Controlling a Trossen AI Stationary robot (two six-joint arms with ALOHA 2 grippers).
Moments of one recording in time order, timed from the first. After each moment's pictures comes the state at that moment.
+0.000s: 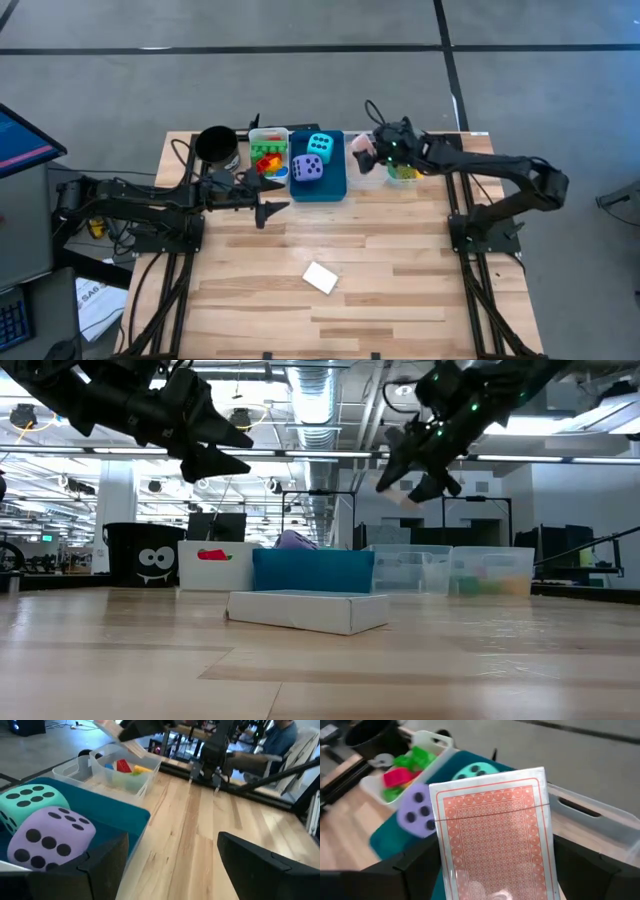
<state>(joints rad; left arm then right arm) 0.16 0.98 0.39 0.36 -0.06 -0.22 -0.48 1.36 0.90 -0.15 0.15 0.43</state>
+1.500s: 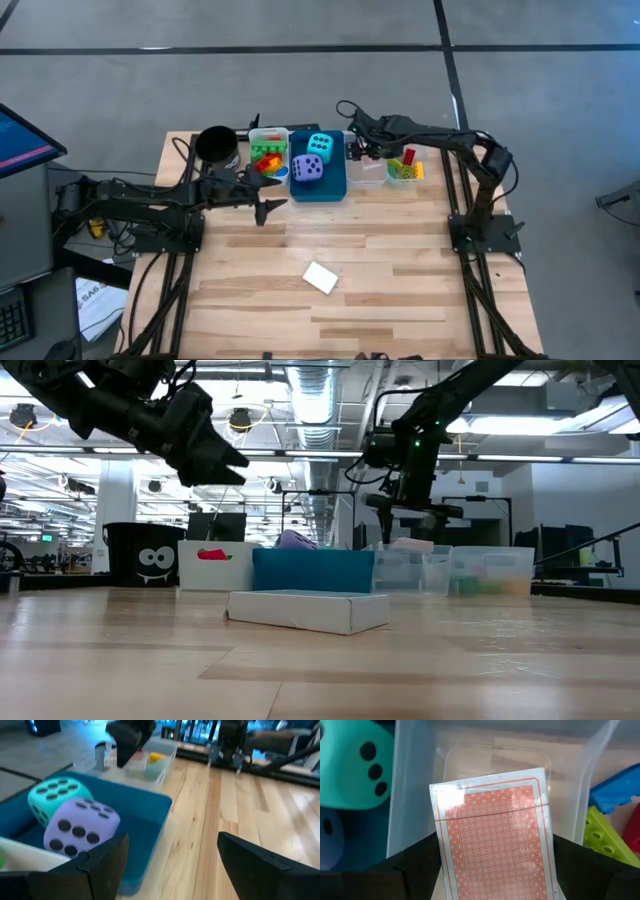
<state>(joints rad) 0.21 0.98 0.39 0.28 -0.08 -0.11 -0.57 1.84 1.38 -0.81 0.18 0.85</state>
